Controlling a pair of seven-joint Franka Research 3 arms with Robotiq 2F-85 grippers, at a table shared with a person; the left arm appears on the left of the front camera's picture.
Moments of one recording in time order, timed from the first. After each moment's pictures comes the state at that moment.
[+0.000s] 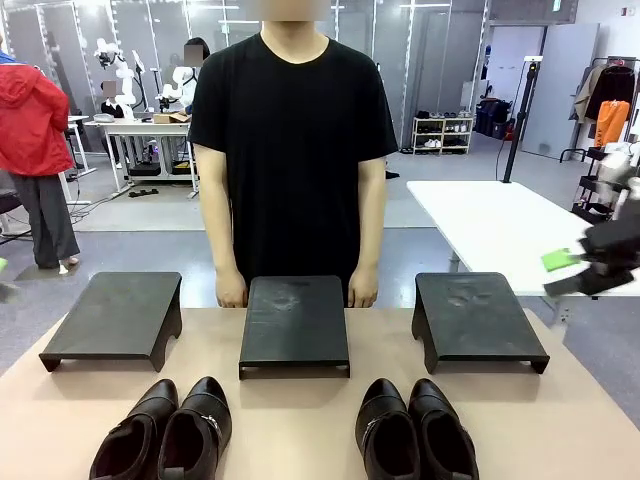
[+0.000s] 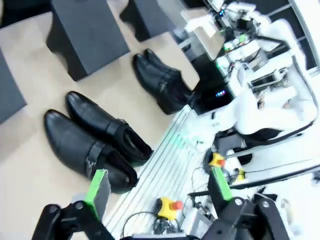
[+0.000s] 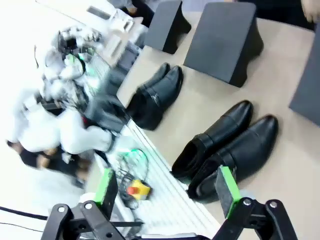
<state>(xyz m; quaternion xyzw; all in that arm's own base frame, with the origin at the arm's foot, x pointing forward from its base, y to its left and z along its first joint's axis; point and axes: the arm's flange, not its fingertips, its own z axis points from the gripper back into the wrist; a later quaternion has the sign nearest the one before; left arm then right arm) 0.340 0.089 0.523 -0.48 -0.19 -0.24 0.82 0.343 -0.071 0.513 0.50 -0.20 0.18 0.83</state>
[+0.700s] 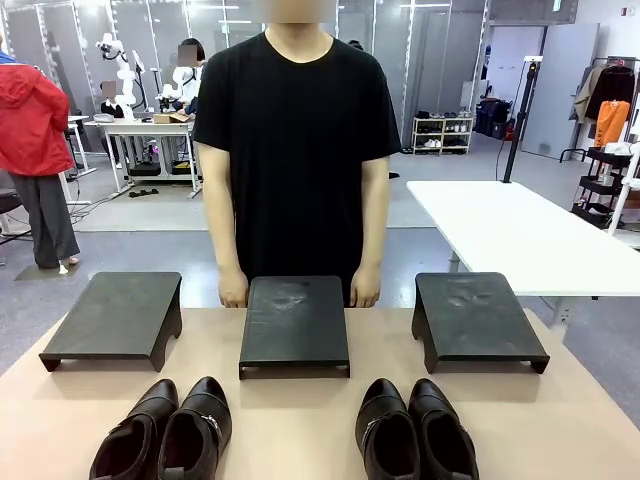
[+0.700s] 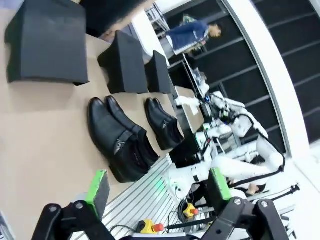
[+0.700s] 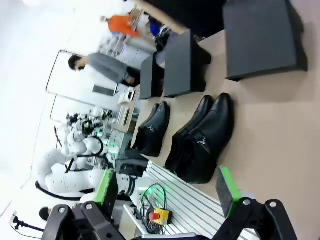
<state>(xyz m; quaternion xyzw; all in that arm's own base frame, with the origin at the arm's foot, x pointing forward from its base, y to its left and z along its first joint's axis) 0.242 0.280 0.443 -0.55 -0.28 -0.03 0.78 0.236 -0.235 0.450 0.54 -0.27 -0.02 0.79</state>
